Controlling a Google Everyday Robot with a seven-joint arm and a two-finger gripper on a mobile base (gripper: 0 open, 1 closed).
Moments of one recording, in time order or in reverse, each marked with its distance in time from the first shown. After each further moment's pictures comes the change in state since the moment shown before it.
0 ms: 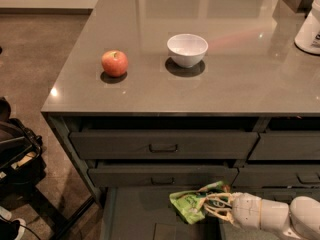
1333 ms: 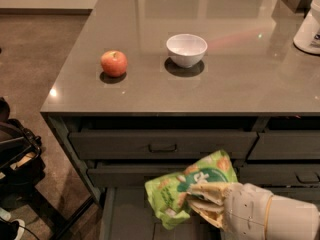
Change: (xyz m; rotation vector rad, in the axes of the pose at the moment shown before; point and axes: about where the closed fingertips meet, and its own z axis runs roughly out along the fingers) arm -0.232 0.009 -0.044 0.062 0.131 -0.365
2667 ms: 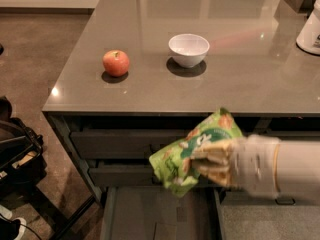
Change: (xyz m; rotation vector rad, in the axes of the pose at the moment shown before) arm -0.032 -0.081 -0.018 -0.061 0.050 -0.257
